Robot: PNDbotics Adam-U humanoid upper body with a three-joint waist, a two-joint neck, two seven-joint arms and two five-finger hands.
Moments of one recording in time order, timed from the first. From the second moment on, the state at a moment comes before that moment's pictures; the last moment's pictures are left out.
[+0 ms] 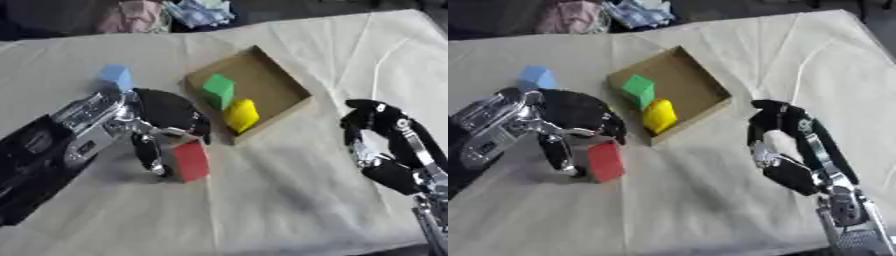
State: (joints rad) left arm -0.71 0.62 -0.60 -1.58 -0.85 -0.45 -0.66; right arm -0.18 -0.21 0.16 -1.81 0.27 -0.20 0.15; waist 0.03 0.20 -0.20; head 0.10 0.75
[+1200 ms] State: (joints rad) left arm -0.94 0.50 -0.40 -1.39 -0.92 -0.32 -0.47; right arm -0.18 -0.21 0.17 -1.80 0.27 -0.20 0.16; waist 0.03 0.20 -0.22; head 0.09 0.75
